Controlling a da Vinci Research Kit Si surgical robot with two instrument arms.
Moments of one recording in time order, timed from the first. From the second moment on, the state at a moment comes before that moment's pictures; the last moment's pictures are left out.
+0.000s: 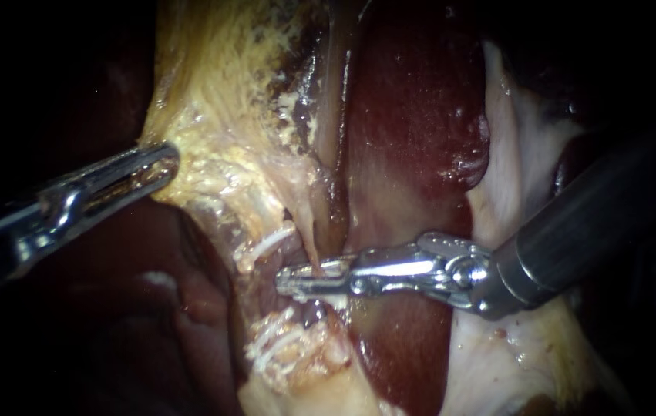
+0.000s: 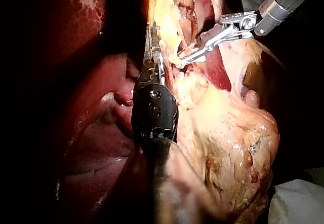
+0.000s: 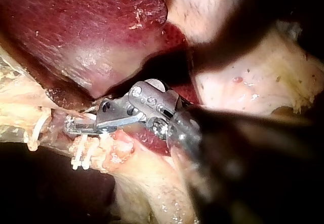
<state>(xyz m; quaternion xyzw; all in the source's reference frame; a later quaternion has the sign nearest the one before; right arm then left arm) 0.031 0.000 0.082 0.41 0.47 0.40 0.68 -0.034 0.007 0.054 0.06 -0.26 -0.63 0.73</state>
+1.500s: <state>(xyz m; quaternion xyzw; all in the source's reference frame) 0.031 -0.001 0.082 0.35 0.54 0.27 0.71 -0.034 0.007 0.054 0.06 -0.26 -0.63 0.73</state>
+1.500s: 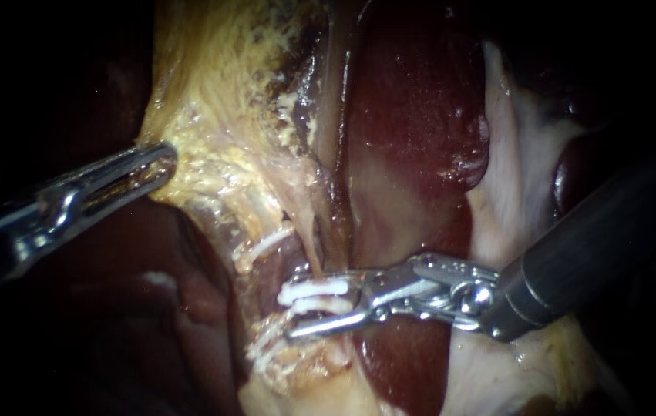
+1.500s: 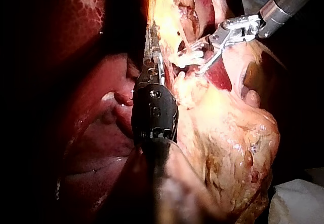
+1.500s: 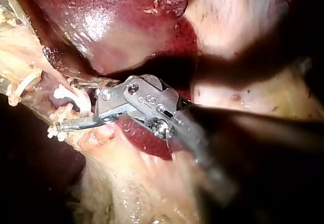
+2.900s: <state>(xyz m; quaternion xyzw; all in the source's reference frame) 0.019 0.007 0.069 0.27 0.61 0.17 0.73 -0.041 0.004 0.064 0.10 -0.26 -0.61 0.74</state>
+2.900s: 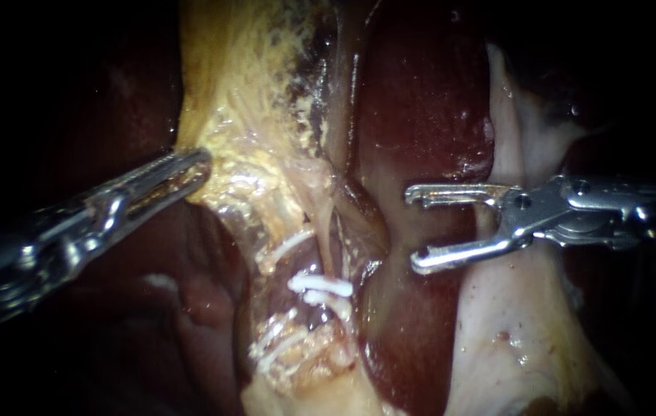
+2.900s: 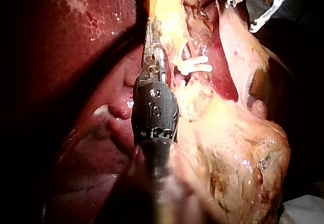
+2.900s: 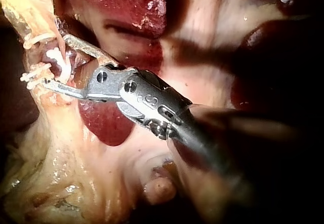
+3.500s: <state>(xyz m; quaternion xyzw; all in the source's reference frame) 0.019 0.007 0.069 0.26 0.61 0.16 0.73 -0.045 0.004 0.065 0.13 -0.27 -0.59 0.75</state>
